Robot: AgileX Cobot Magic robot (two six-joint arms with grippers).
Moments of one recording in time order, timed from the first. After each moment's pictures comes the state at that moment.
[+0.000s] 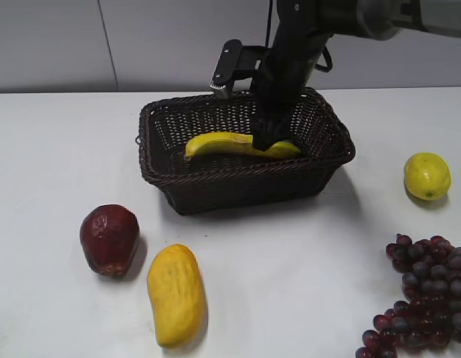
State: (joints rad) left arm 0.00 -0.01 -0.49 -0.04 1.09 0.08; right arm 0.50 2.26 -1.88 0.05 0.91 -0.86
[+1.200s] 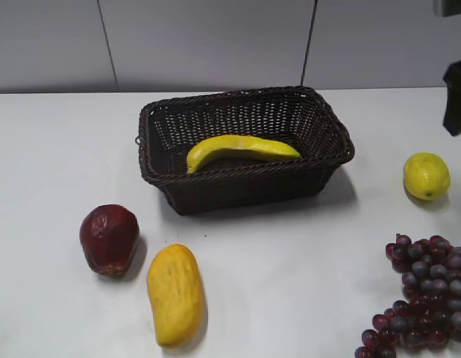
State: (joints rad) left arm 0.00 -0.01 -0.49 -0.04 1.09 0.08; right arm 0.10 1.67 -1.42 0.01 1.21 -0.16
